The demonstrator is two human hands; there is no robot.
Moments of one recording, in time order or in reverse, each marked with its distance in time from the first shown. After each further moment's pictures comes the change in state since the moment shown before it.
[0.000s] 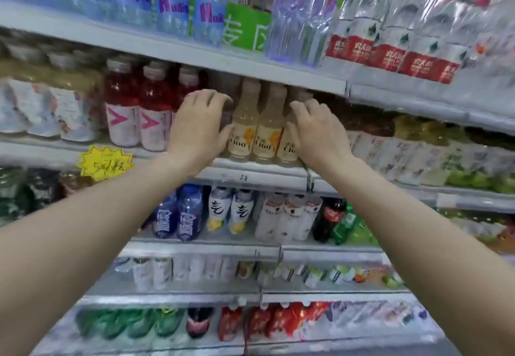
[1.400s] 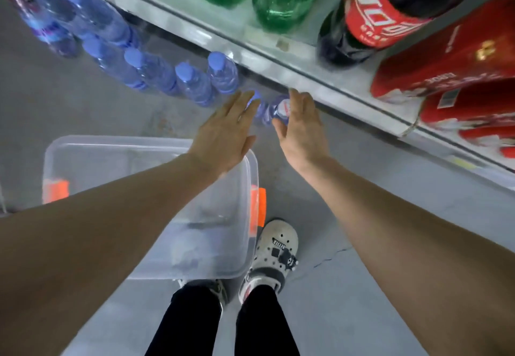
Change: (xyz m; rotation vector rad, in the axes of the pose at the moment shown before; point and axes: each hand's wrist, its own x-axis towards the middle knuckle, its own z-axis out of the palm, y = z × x) left_hand -0.838 -0.222 0.432 0.047 -1.018 -0.454; right_hand -0.630 -0.377 0.707 0.712 -1.054 0.194
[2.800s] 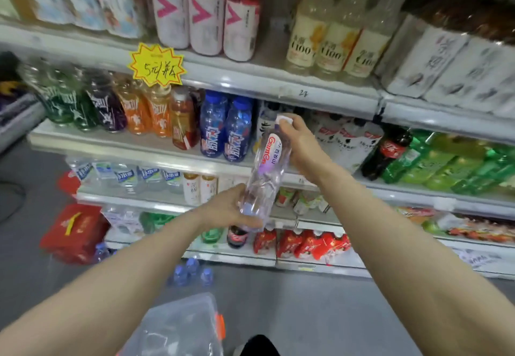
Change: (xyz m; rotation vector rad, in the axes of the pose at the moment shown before) left_hand -0.121 0.265 -0.633 -0.692 -0.256 0.115; right_hand -0.272 -0.313 -0.696 0.910 0.323 -0.061
